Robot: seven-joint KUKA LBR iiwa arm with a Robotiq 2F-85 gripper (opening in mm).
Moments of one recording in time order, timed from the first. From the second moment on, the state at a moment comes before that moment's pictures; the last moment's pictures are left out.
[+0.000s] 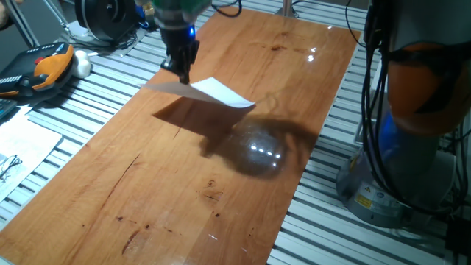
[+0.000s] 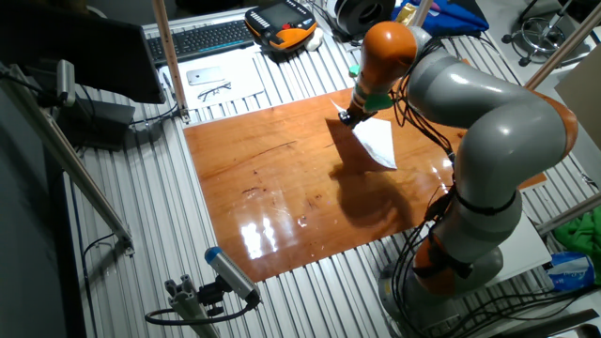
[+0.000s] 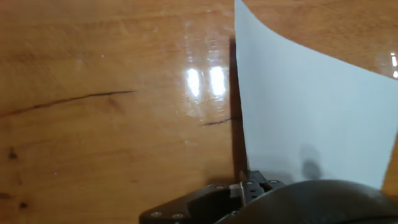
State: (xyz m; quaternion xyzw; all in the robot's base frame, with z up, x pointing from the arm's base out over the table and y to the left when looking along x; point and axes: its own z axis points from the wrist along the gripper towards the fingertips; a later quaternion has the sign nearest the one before) arm 0.516 0.035 0.220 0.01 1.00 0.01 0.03
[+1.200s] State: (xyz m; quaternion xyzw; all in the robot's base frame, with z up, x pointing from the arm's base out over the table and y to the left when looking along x) arm 0.513 0.000 0.243 0.01 1.00 -0.02 0.03
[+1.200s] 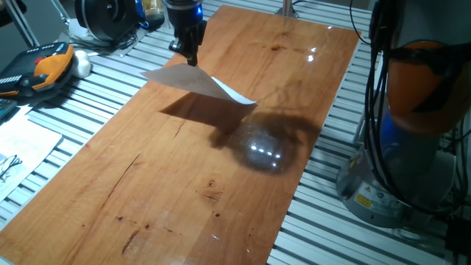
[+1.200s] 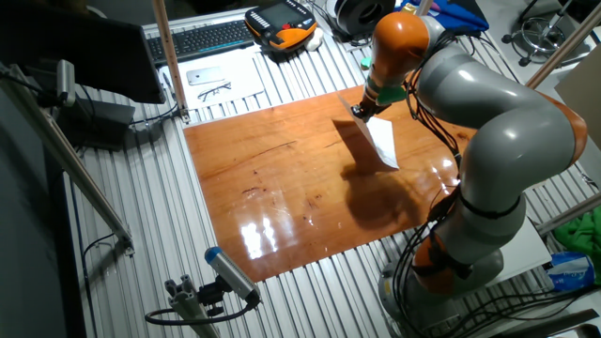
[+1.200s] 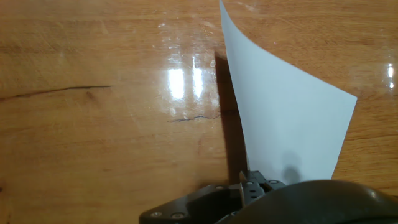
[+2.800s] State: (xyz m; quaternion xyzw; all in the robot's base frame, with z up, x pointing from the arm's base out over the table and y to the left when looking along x) arm 0.513 -0.001 0.242 0.06 1.00 -0.01 0.03
